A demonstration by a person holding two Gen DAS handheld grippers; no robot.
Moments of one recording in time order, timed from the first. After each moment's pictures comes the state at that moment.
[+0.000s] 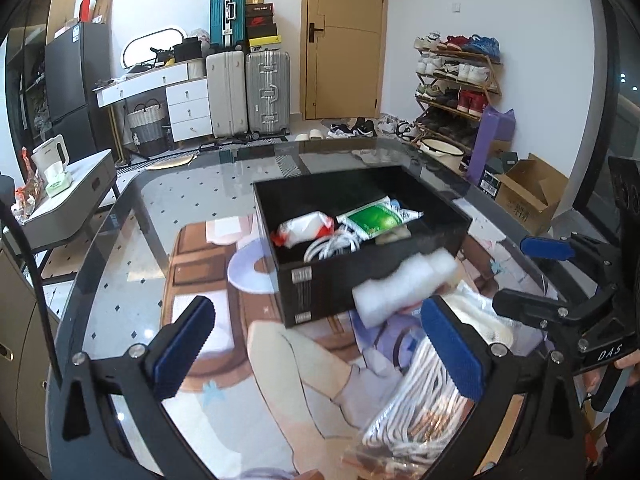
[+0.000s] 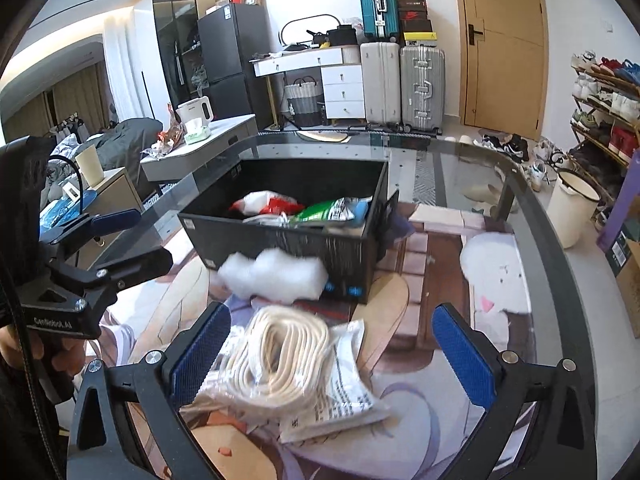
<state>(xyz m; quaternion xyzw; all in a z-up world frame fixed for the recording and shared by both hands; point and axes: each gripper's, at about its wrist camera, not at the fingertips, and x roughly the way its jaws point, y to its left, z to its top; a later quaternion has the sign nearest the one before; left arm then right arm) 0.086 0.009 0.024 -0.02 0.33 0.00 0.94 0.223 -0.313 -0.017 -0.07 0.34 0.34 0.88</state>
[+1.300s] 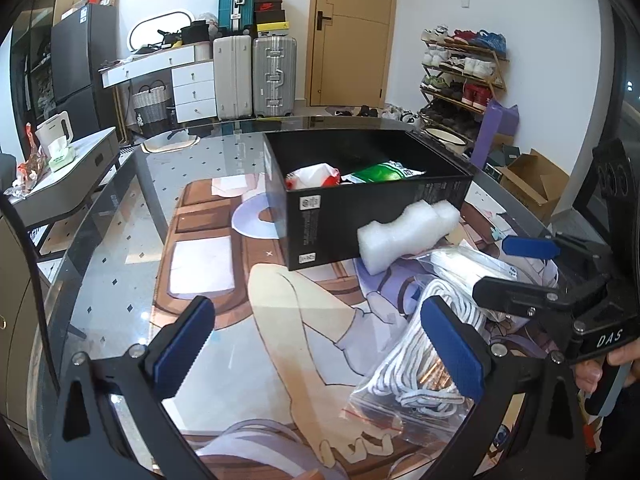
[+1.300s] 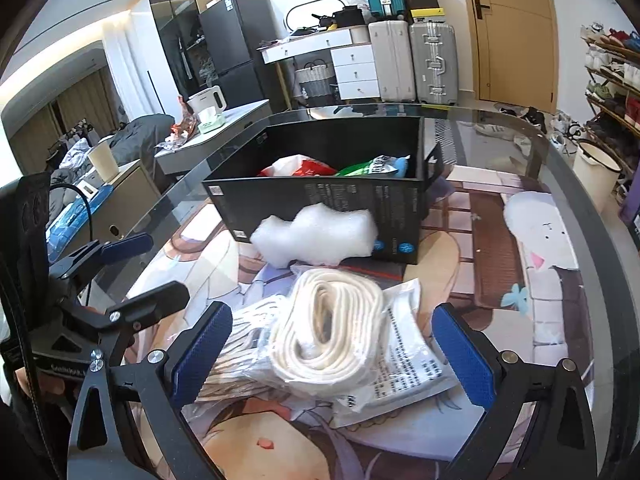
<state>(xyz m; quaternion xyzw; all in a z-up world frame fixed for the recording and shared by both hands) 0.063 0.015 0.002 -0.05 0.35 0.01 0.94 0.214 -0.295 -0.042 -0.05 0.37 0.37 0.85</state>
